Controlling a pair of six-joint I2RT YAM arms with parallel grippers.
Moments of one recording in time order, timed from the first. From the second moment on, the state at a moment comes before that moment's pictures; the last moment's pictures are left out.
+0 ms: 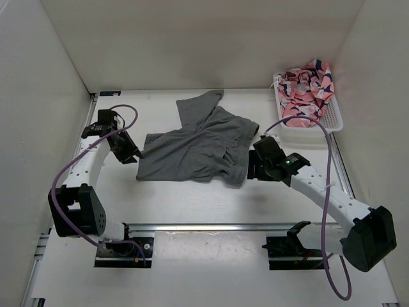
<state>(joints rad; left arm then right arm) 0.05 1.42 1.17 -0.90 0.19 -0.53 0.62 1.17 0.87 -0.73 0.24 0.51</state>
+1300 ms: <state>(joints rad) 0.03 1.74 1.05 -0.73 0.15 -0.73 0.31 1.49 0.69 -0.15 -0.48 1.40</state>
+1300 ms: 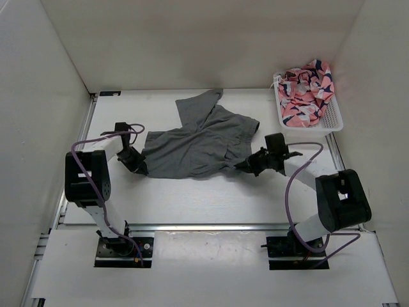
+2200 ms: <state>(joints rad) 0.00 1.55 1.03 -0.81 0.22 -0.73 0.40 1.04 0.59 -0.60 -0.04 1.00</state>
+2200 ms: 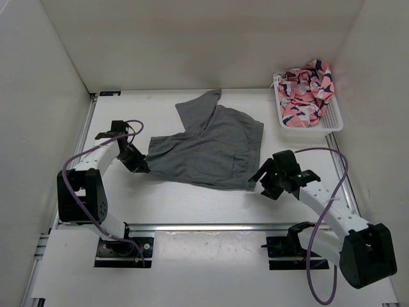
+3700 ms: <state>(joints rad) -0.02 1.35 1.10 -0.89 0.18 -0.72 0.37 1.23 0.90 -0.54 -0.02 0.76</state>
